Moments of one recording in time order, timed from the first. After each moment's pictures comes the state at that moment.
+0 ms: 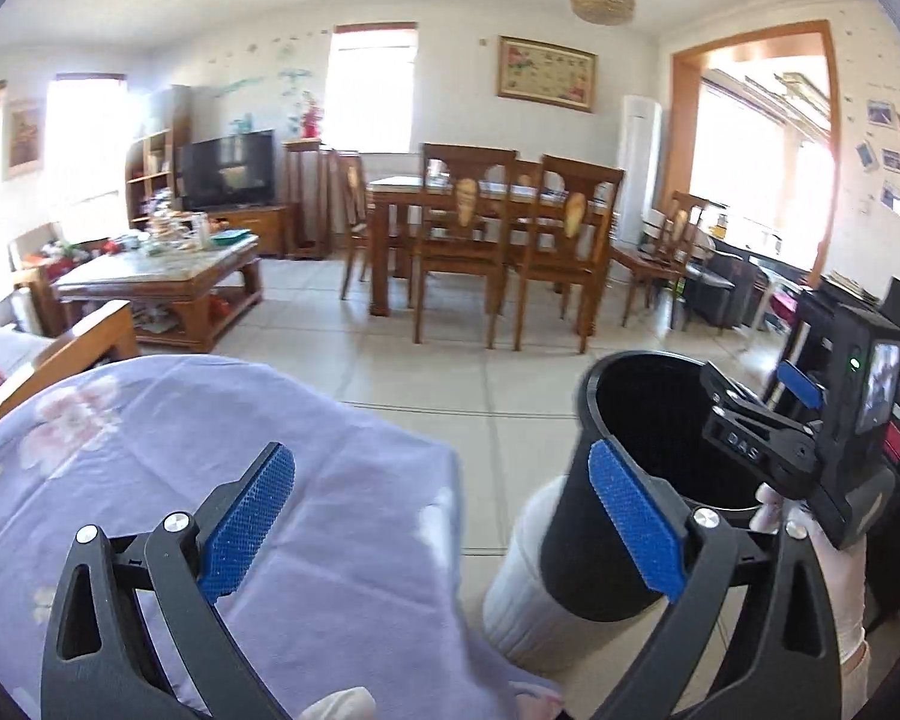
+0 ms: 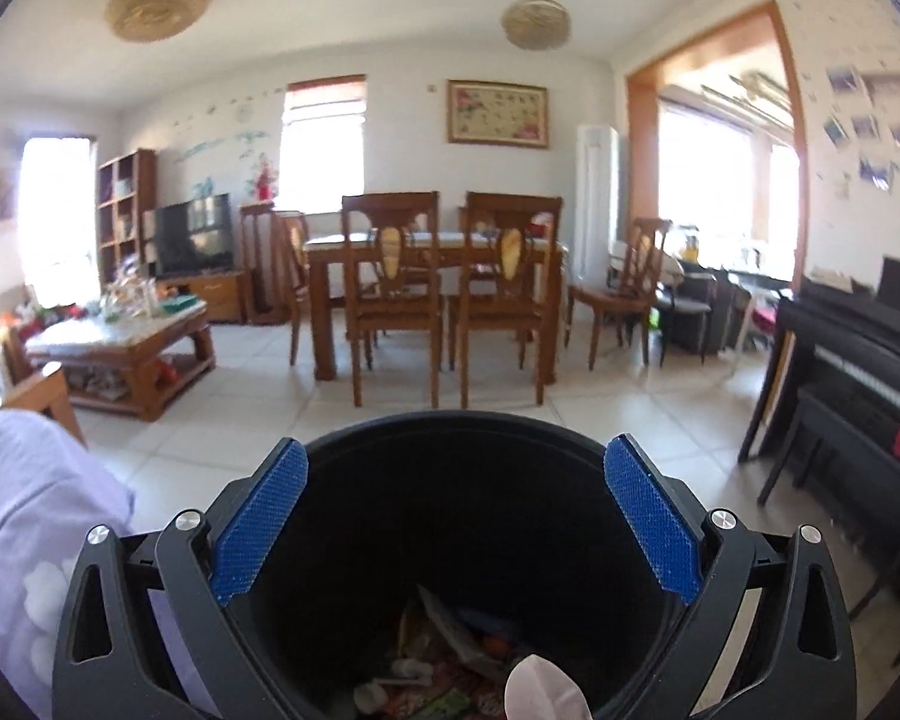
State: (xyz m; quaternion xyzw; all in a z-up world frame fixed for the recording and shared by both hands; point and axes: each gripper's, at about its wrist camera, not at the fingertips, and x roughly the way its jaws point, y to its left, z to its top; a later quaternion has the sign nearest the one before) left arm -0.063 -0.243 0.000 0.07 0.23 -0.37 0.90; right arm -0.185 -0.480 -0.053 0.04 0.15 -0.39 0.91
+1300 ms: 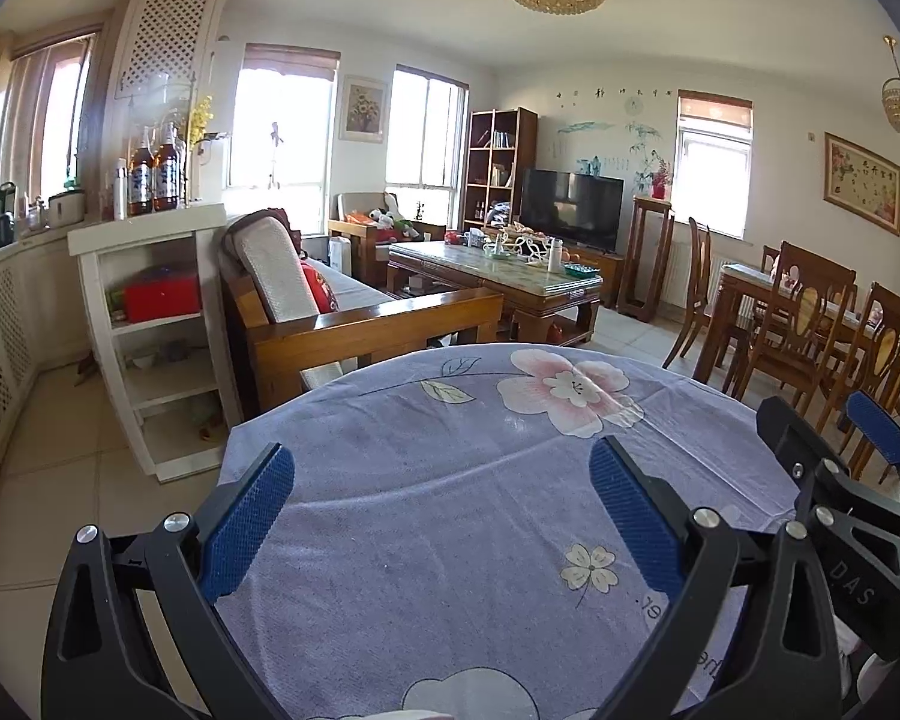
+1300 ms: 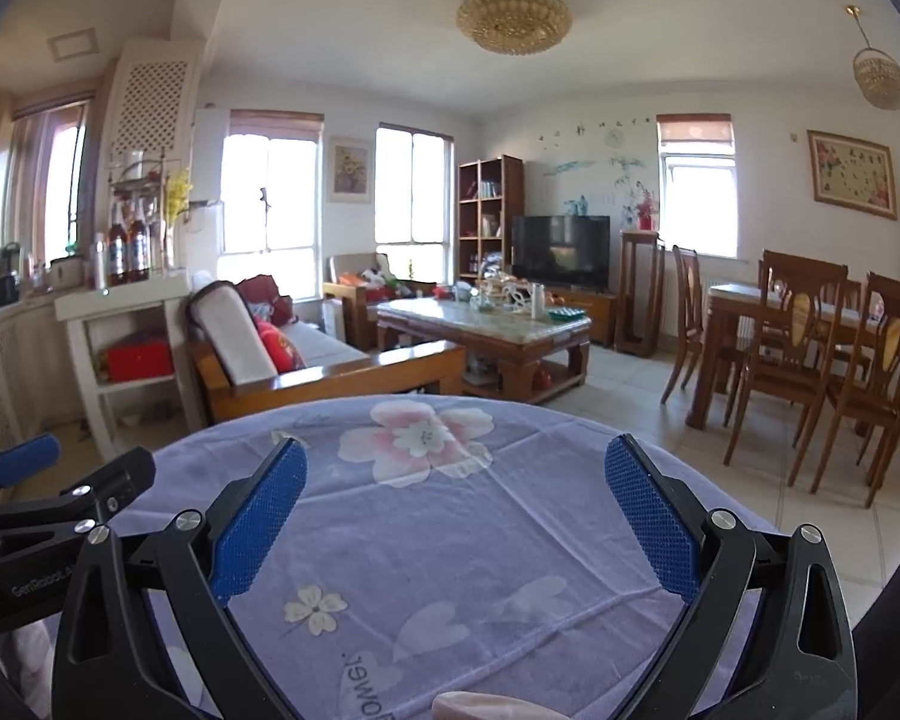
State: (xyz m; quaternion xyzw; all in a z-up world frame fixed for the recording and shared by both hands) left arm -0.001 0.030 -0.018 -0.03 0.20 -0.01 0.98; right arm 0.001 -0.149 -0.021 0.00 0.13 -0.01 0.99
